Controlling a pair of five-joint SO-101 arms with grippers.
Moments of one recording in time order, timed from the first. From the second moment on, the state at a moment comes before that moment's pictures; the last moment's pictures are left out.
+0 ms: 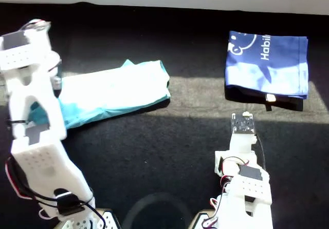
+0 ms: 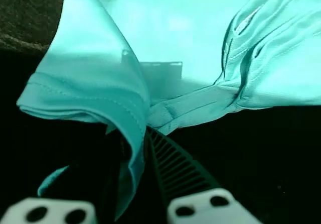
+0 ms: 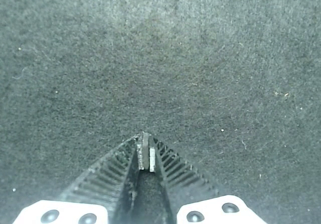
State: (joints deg) left arm -19.7 24.9 -32.8 100.6 -6.7; right arm 7.0 -54.9 89.6 37.3 12.4
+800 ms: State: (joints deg) left arm 10.6 48.4 -61.2 95.7 -1.9; right arm 7.0 -54.9 89.7 37.3 12.4
